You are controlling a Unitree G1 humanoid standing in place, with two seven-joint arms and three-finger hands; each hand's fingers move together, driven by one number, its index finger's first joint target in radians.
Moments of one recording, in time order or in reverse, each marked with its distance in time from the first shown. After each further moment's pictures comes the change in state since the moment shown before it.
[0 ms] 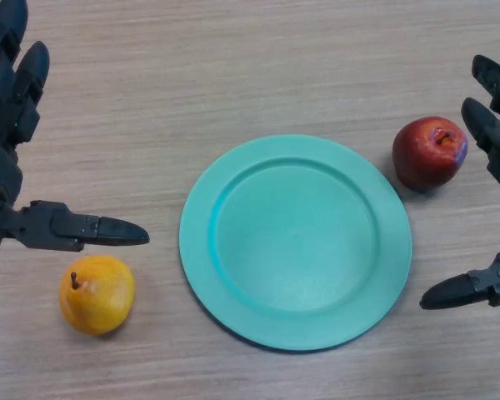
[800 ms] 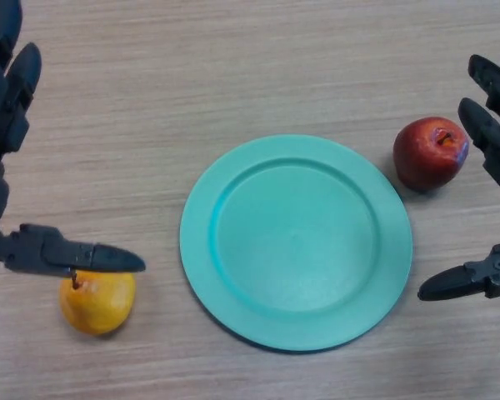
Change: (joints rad) left arm 0.096 -0.006 0.035 -0.154 0.088 0.029 -0.054; right arm -0.032 0.000 0.003 0.054 0.000 0.006 -0.002
